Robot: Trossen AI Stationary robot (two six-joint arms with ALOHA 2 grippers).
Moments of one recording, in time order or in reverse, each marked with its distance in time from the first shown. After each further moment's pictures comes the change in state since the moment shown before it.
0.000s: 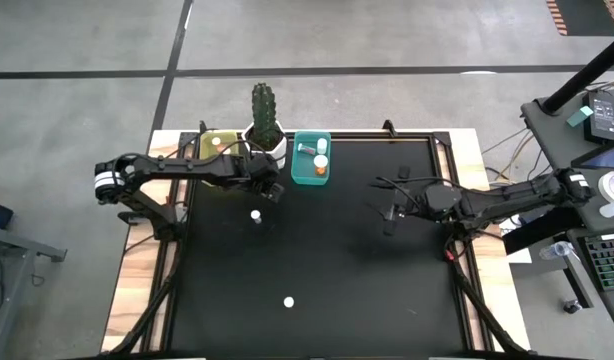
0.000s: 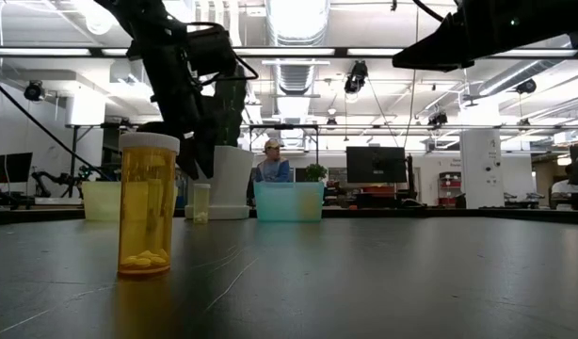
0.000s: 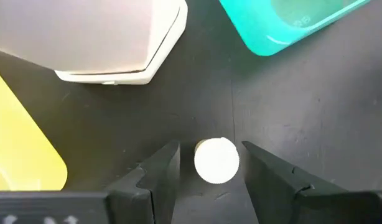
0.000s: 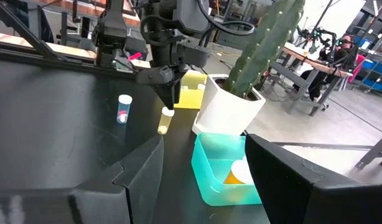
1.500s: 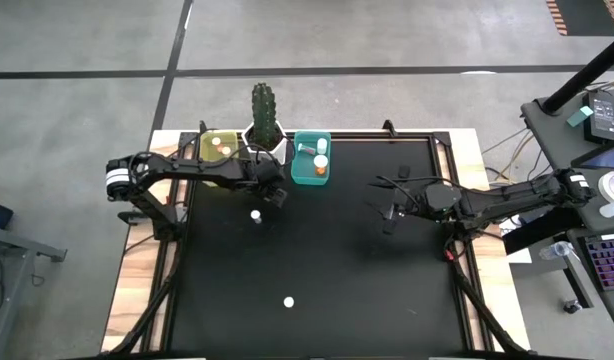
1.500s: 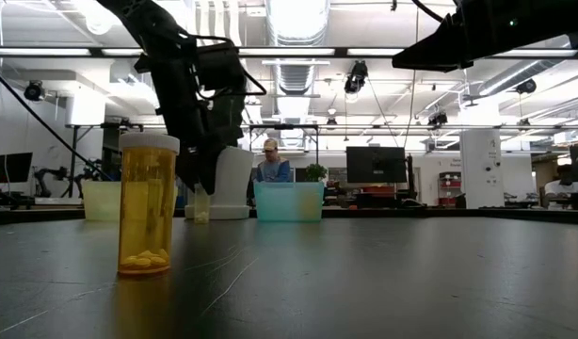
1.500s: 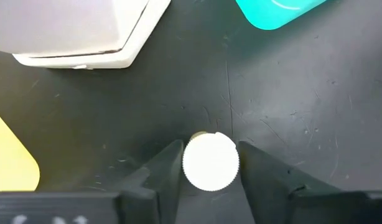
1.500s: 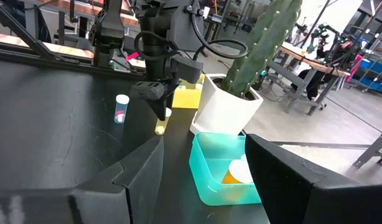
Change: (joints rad) left arm -0.010 0.092 0.005 0.026 0.027 -0.002; right arm -0.006 0.000 0.000 0.002 0.000 -0.002
